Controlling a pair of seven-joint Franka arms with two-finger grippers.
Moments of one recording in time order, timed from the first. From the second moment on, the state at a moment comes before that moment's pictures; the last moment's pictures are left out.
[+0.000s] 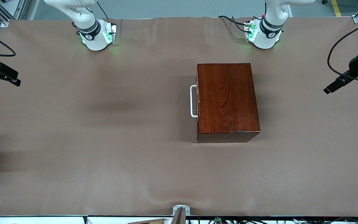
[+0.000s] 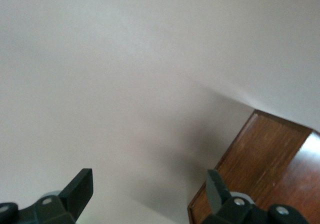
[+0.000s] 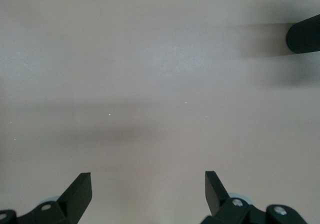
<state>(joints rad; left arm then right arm) -0.17 -0.15 0.22 -1.92 0.03 1.79 -0.48 -0.02 0.02 -0.02 -1.49 -0.04 1.50 -0.05</state>
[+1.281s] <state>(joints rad) -0.07 -0.05 0.00 -1.57 0.03 1.50 -0.01 -0.02 0.02 -0.02 -1.49 -0.04 1.50 -0.05</state>
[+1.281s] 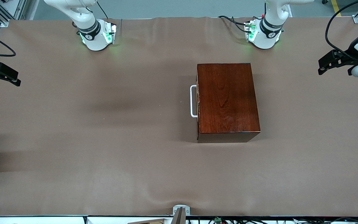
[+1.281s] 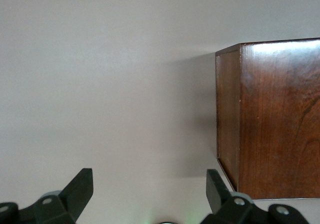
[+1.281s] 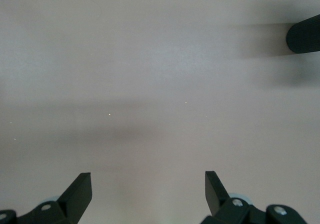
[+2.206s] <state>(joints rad) -0.07 -0.01 -0.01 -1.54 0.03 1.43 -0.01 -0.02 0.02 -0.02 -1.49 -0.04 1.50 -0.05</state>
